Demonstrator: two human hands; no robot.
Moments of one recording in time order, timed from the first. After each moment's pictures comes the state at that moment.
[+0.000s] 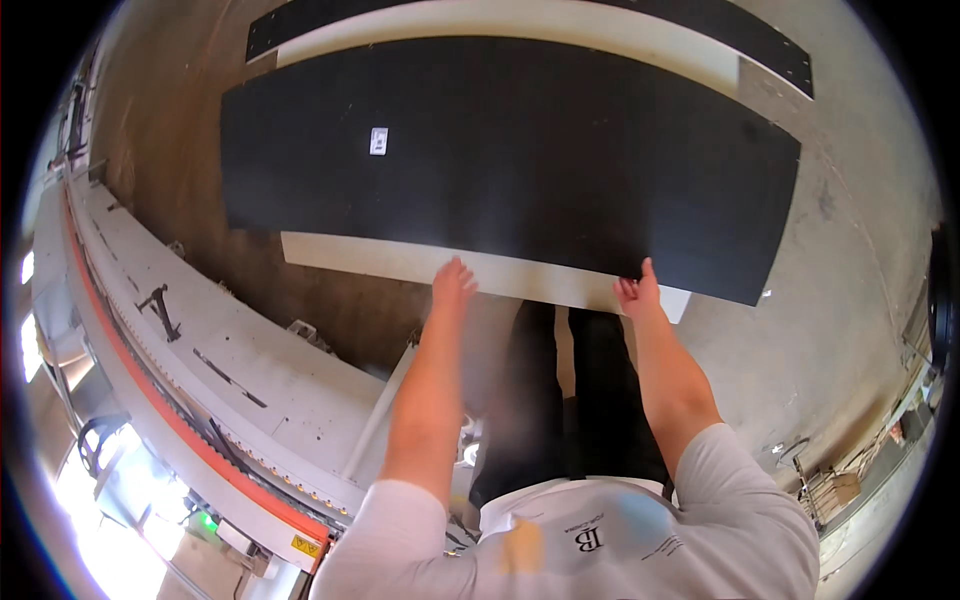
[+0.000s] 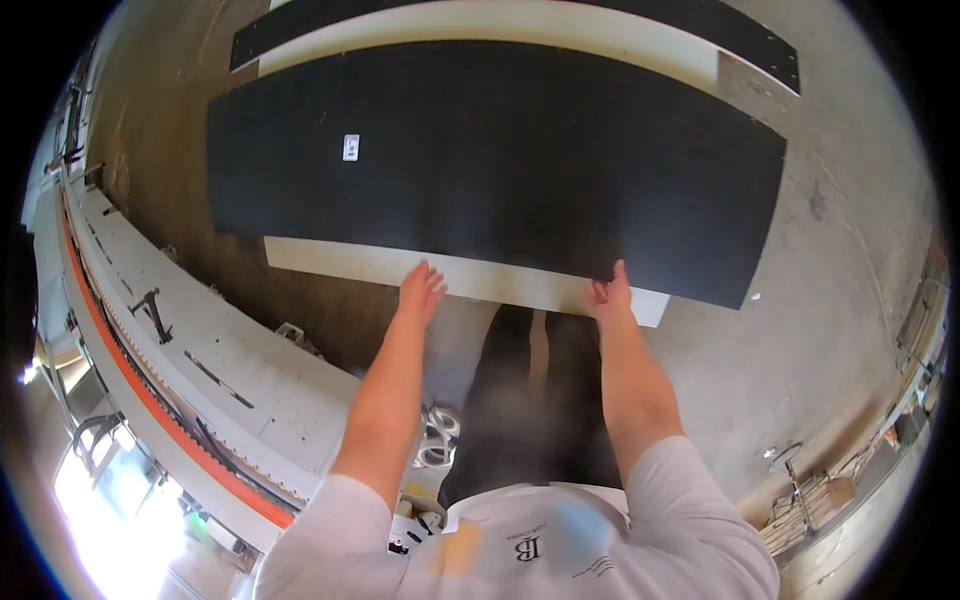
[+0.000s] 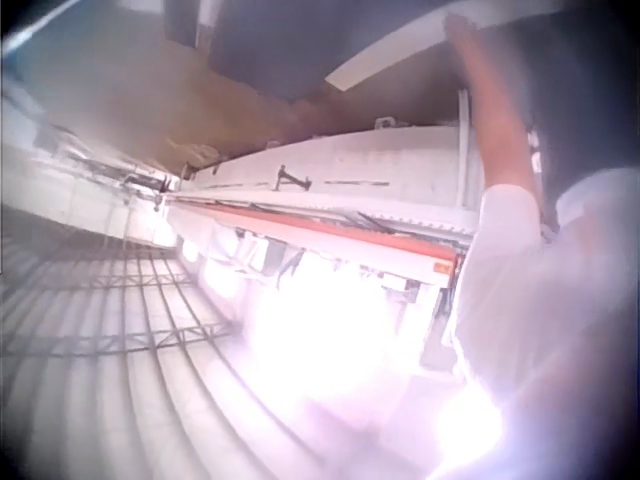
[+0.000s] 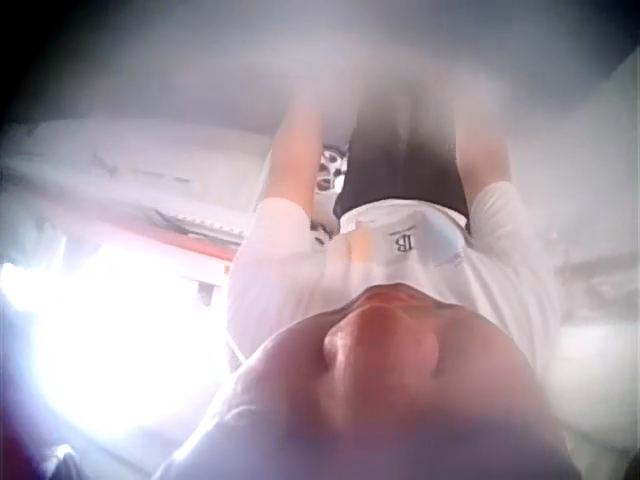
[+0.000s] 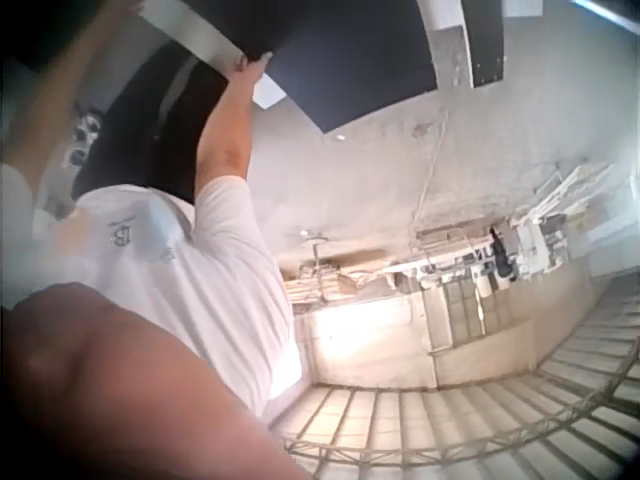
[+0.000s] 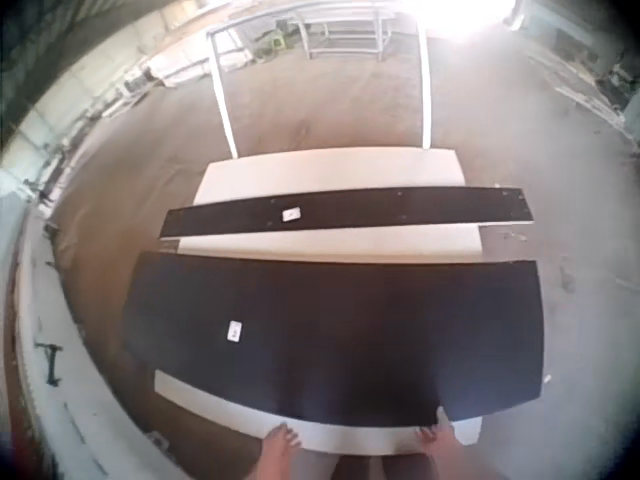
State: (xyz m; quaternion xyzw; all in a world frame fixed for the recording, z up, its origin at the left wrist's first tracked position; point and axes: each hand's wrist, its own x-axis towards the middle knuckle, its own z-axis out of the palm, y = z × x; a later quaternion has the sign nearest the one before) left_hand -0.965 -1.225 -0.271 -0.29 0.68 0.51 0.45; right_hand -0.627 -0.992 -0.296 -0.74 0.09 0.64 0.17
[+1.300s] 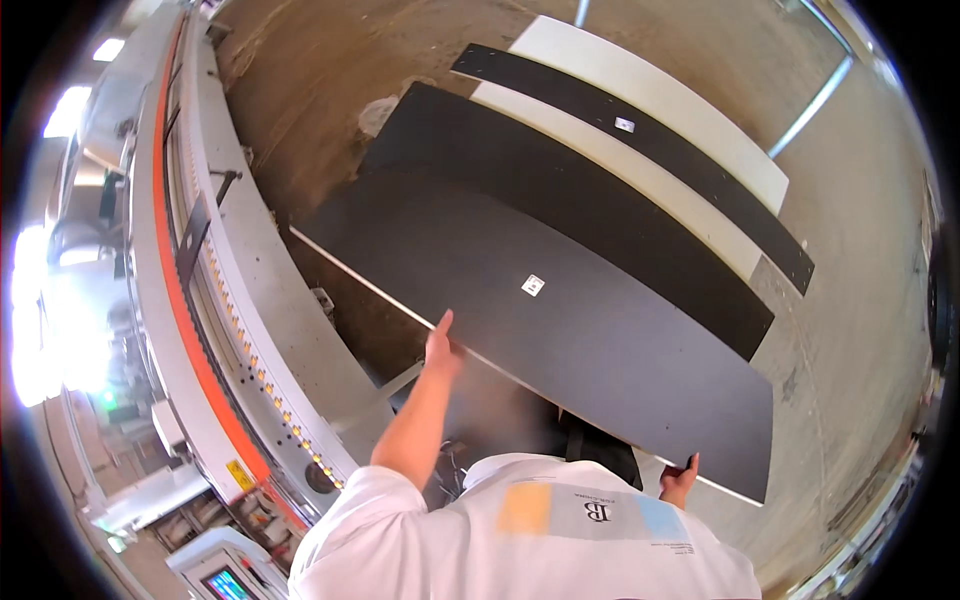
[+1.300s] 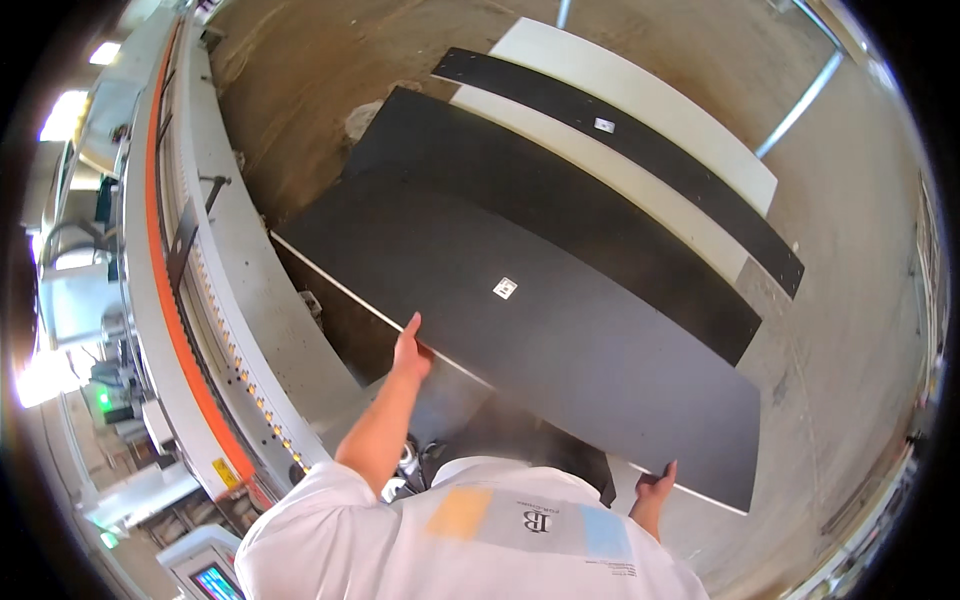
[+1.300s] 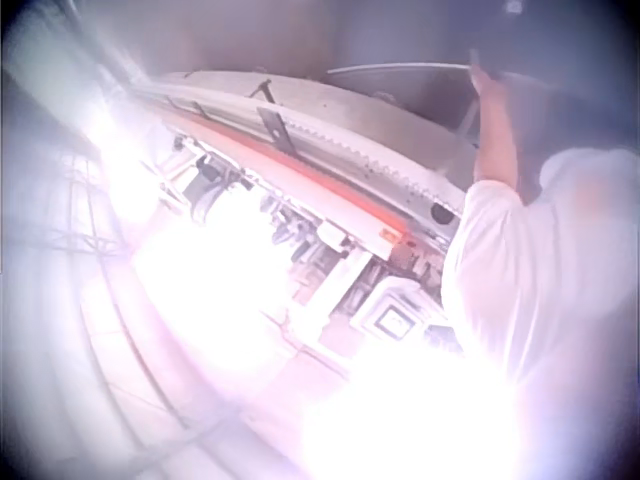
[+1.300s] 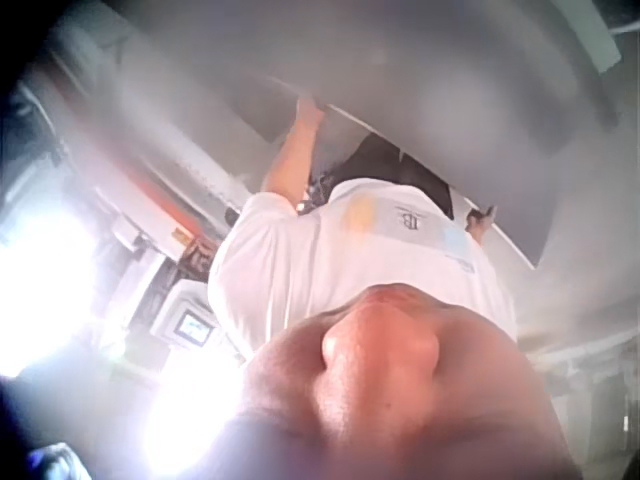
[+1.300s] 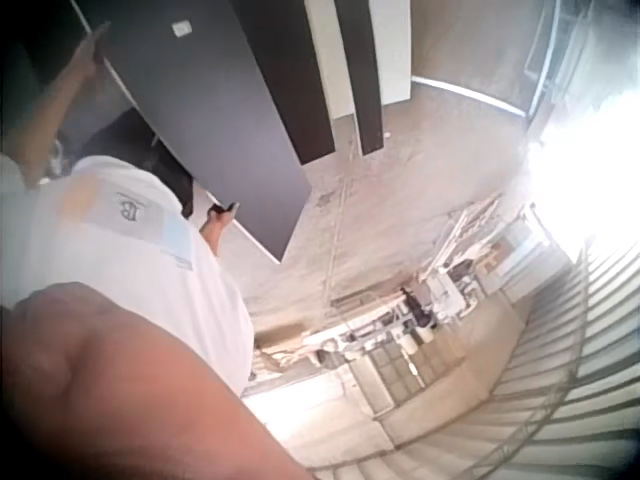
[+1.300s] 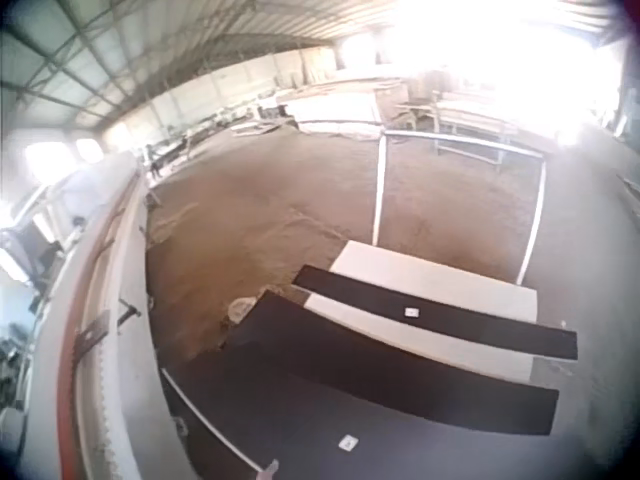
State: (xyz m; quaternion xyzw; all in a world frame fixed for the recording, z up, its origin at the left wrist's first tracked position) left_hand -1.007 -1.339 -0.040 -0.40 0.44 0.76 0.28; right_hand -0.432 -1.001 -0.073 -0.66 -0.05 0.67 0.34
